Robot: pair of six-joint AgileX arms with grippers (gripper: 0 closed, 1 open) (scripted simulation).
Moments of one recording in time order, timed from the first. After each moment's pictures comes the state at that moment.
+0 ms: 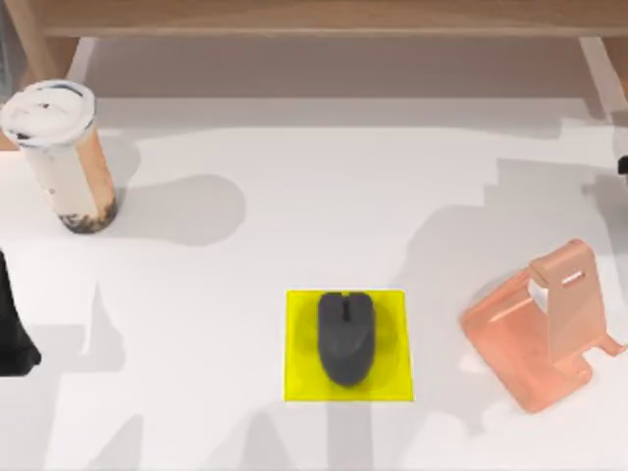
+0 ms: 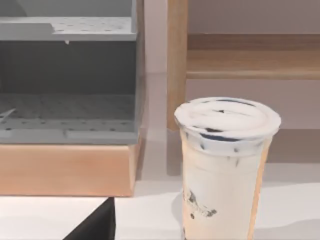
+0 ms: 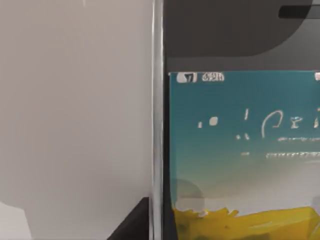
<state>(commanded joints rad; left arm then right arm) 0.00 0.00 0.00 0.00 0.00 0.00 -0.14 2.26 1.65 -0.93 0.01 0.09</state>
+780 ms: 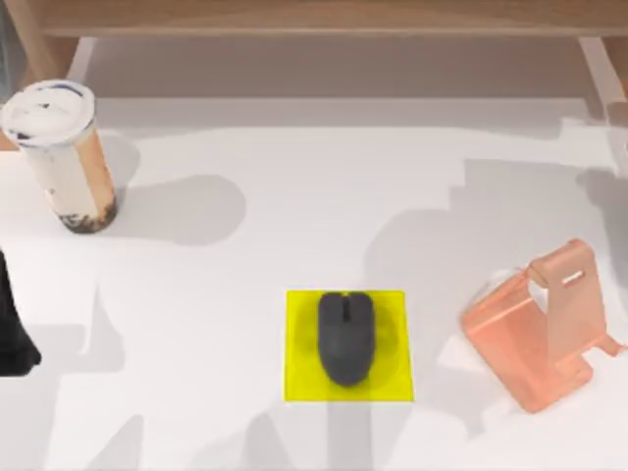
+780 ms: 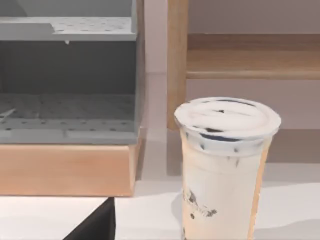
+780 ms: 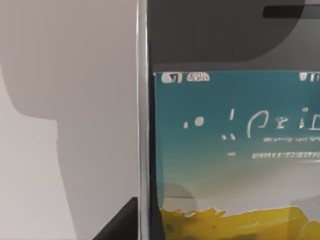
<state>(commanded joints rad) 0.00 0.00 0.00 0.00 0.00 0.00 -0.13 2.20 1.69 -1.01 0.00 0.09</state>
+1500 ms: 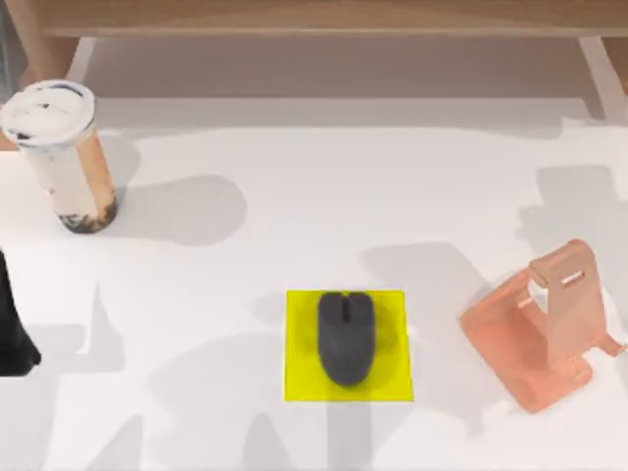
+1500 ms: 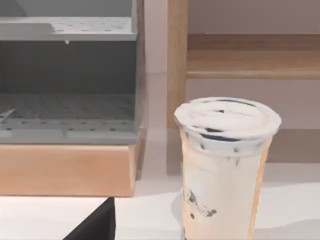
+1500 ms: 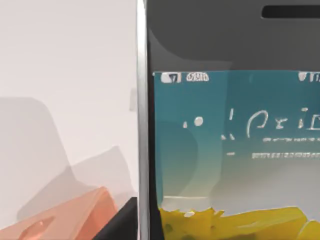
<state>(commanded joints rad) 0.00 0.00 0.00 0.00 0.00 0.00 0.07 1.35 1.09 -0.73 -0.07 0.00</state>
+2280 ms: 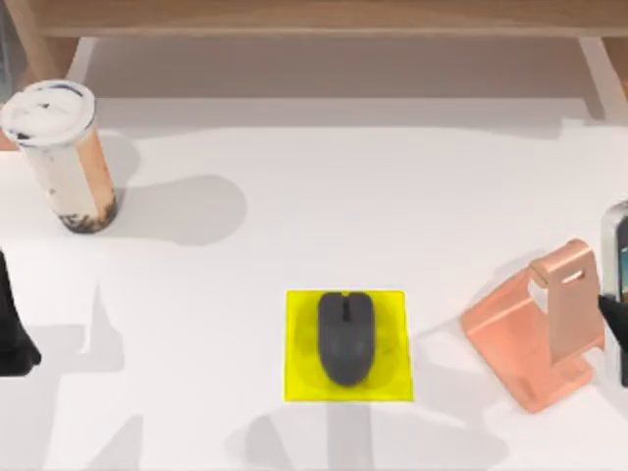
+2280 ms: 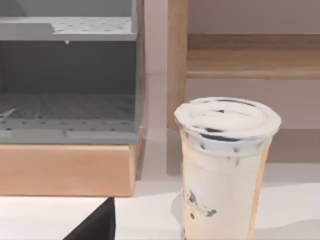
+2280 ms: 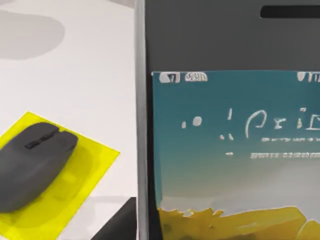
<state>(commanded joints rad) 0.00 0.00 0.00 0.00 0.00 0.00 0.30 0.45 0.40 -0.40 -0.16 -0.09</state>
